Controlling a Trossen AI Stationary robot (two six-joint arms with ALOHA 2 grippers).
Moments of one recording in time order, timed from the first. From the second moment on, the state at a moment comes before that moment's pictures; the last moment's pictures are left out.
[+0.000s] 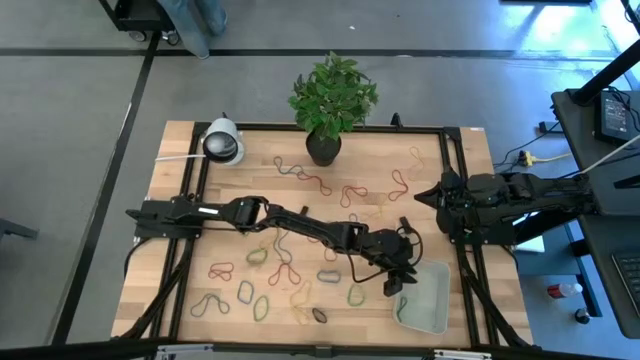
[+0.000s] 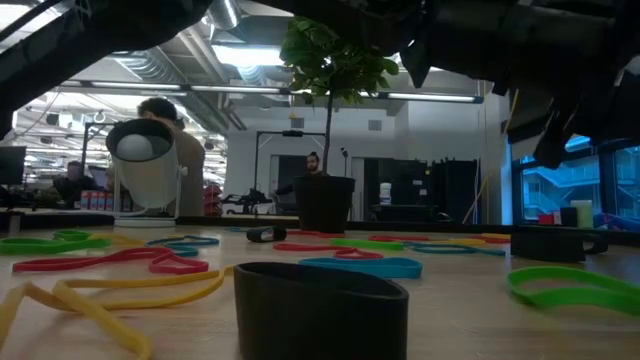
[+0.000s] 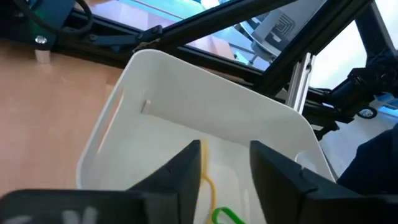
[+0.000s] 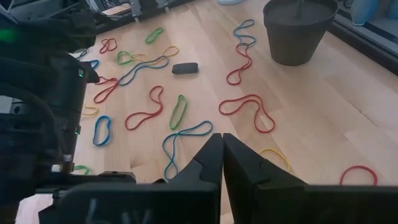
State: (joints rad) left arm -0.18 2.63 2.30 -0.04 0.21 -0.43; right arm 0.13 0.36 0.55 -0.71 0.28 0.38
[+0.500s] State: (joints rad) left arm -0.12 2.54 2.35 -0.40 0.26 -0.43; right arm 0.13 0.36 0.55 -0.71 0.28 0.39
